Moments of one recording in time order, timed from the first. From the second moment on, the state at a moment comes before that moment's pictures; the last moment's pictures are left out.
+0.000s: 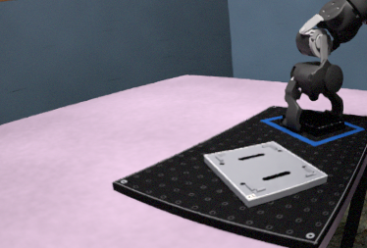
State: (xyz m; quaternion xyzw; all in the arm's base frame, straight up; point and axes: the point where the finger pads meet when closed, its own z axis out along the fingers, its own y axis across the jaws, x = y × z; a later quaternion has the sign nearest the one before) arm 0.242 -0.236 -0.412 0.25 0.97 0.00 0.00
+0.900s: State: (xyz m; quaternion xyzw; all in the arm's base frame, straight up) arm 0.241 -0.236 -0.412 0.25 0.97 0.00 0.00
